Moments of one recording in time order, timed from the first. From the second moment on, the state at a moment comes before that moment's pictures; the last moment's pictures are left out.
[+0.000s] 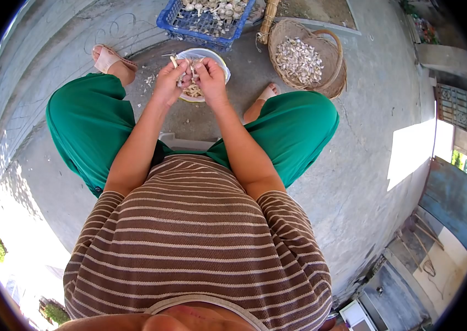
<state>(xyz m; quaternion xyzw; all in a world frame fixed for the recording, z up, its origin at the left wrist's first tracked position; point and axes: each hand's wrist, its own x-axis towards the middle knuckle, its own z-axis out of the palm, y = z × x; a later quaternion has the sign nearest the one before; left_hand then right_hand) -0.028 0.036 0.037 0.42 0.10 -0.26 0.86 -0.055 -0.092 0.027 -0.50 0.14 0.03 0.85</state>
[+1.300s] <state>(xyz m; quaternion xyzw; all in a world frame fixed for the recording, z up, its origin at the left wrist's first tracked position) -0.028 0.029 0.030 0.36 0.07 -0.28 0.89 -0.032 -0.175 0.029 -0.41 0.16 -0.06 0.90</state>
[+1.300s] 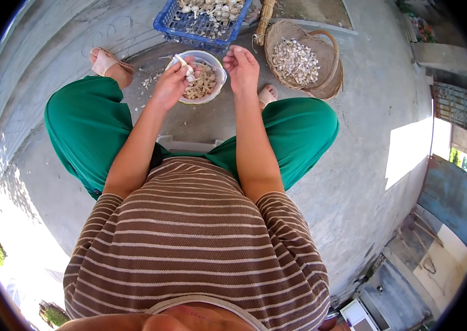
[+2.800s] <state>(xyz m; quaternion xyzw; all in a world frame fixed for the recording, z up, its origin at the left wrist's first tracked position) -0.038 0.032 0.036 0.62 -0.01 -0.15 0.77 -0.059 -0.097 0.033 -0.55 0.17 0.11 0.81</state>
